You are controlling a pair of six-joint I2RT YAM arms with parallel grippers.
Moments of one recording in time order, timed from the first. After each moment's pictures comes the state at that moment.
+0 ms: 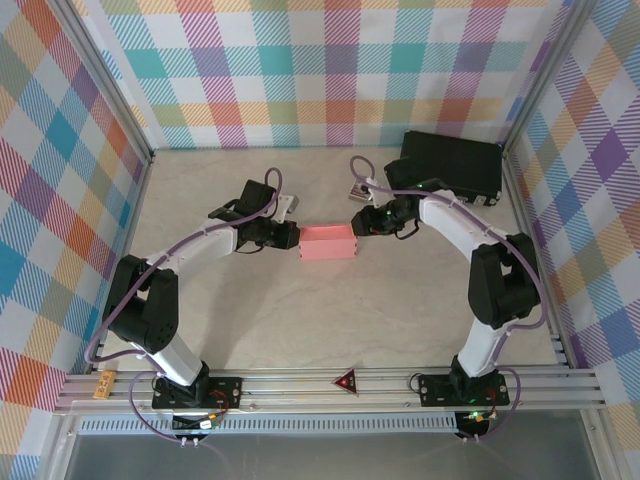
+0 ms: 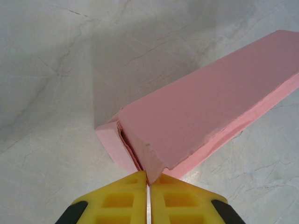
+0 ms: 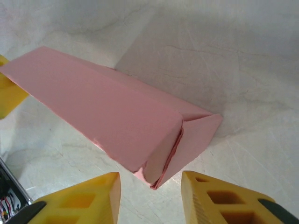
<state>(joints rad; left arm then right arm) -0.42 1.63 1.14 -0.46 0.35 -0.17 0.38 1.77 1.39 -0.74 -0.52 0.13</state>
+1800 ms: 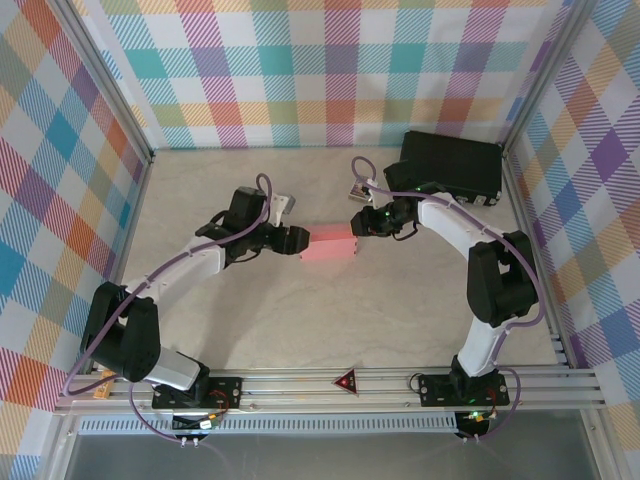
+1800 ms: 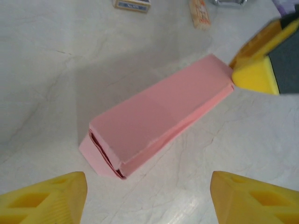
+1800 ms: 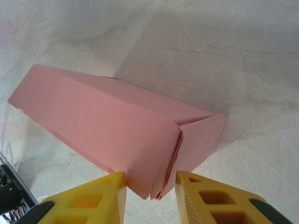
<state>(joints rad) -0.44 1.46 1.00 -0.29 0.35 -0.21 0.38 1.79 1.36 -0.68 -0.55 0.20</state>
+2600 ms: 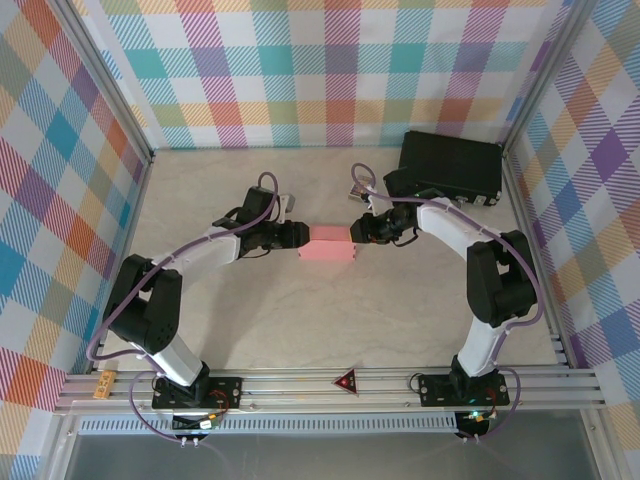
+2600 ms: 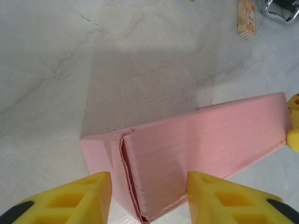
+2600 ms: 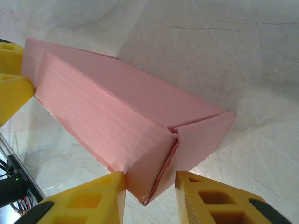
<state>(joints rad) -0.43 1.64 1.05 -0.26 0.32 -0.42 0.38 1.79 1.29 -0.64 -0.60 0.20</state>
